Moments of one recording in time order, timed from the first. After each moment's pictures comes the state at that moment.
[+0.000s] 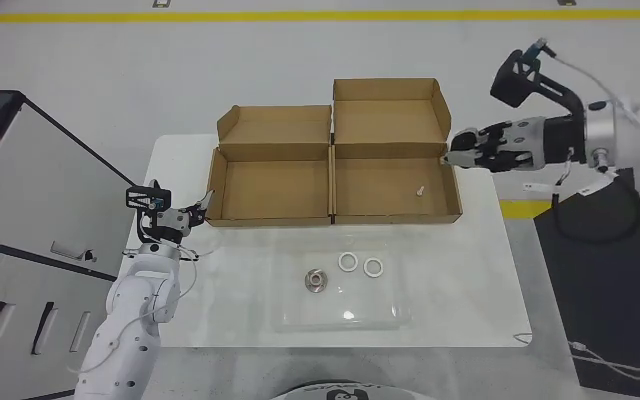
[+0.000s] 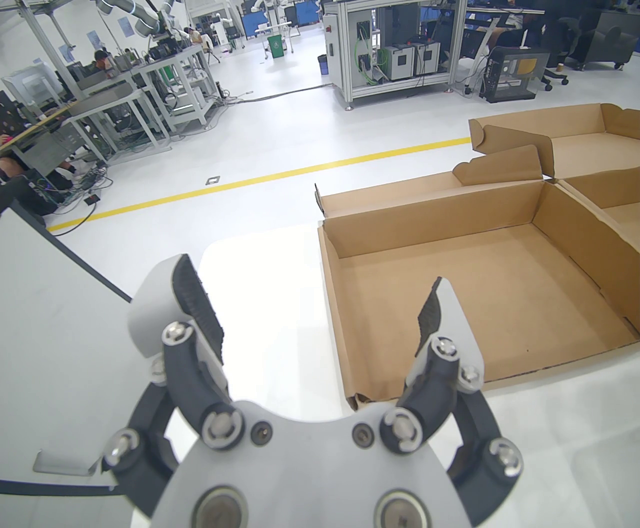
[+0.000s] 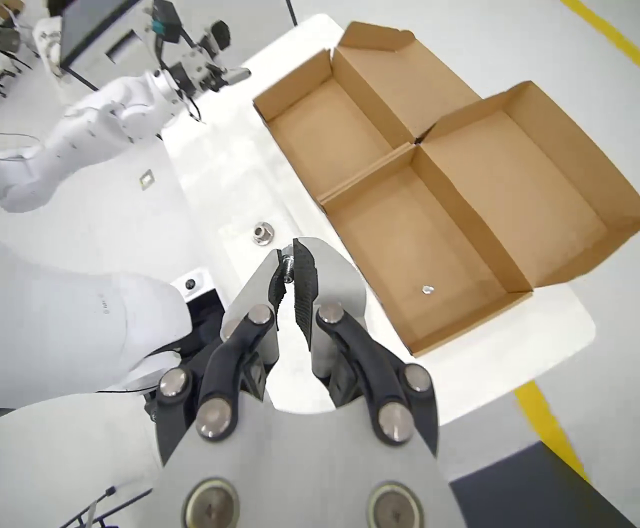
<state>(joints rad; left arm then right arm) 1.73 -1.15 -1.60 -1.80 1.33 0.00 0.00 -0.78 -0.76 1.38 -1.87 0.03 -0.28 1.54</state>
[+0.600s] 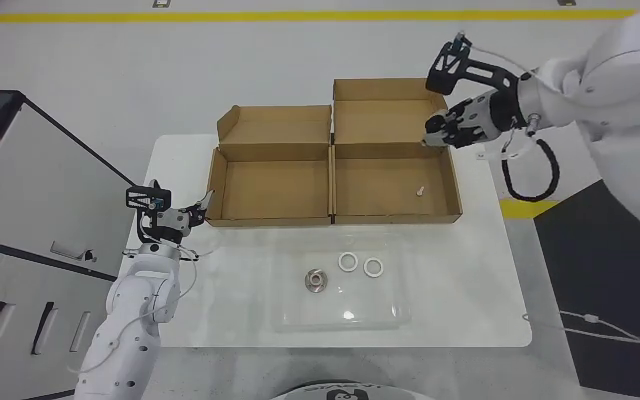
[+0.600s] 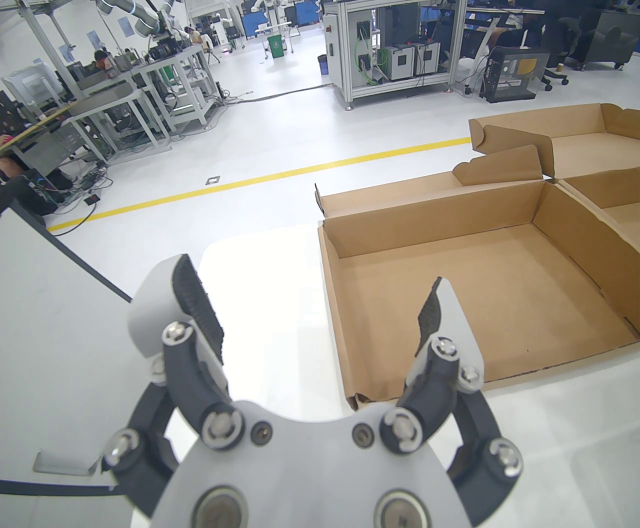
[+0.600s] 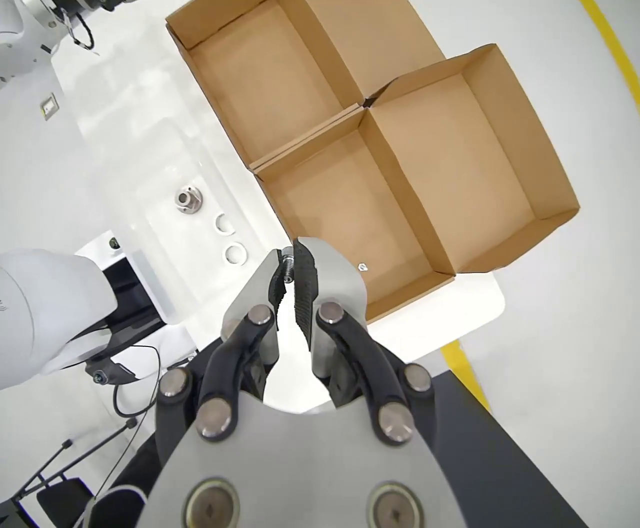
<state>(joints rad) 1.73 -1.15 -1.60 -1.80 1.33 0.00 0.00 -0.36 -0.76 0.84 -1.66 -0.12 -0.37 1.45</state>
